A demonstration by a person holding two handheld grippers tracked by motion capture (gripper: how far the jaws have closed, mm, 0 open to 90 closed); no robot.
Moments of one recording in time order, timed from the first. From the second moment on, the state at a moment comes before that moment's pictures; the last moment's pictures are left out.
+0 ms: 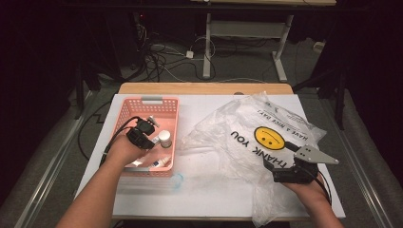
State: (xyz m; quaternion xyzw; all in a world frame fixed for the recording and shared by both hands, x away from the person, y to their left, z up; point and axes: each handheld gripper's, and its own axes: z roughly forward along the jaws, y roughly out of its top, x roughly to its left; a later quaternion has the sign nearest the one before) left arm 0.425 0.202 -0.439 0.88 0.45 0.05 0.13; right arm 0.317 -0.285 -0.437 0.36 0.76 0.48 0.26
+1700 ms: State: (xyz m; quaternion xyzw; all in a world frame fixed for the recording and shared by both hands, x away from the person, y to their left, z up) left arm 0.440 0.211 -0.459 0.87 0.46 0.03 0.17; right arm 0.317 -0.285 -0.438 0.37 0.76 0.47 0.27
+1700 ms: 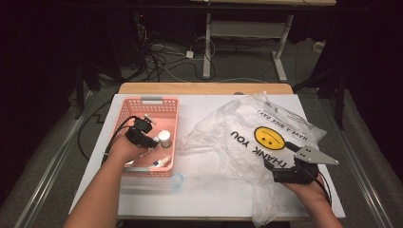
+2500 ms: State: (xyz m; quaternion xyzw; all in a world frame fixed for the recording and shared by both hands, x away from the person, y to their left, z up) left arm 0.425 0.224 -0.435 0.85 0.47 0.06 0.21; right arm 0.315 -0.287 -0.436 0.36 0.75 0.48 0.27
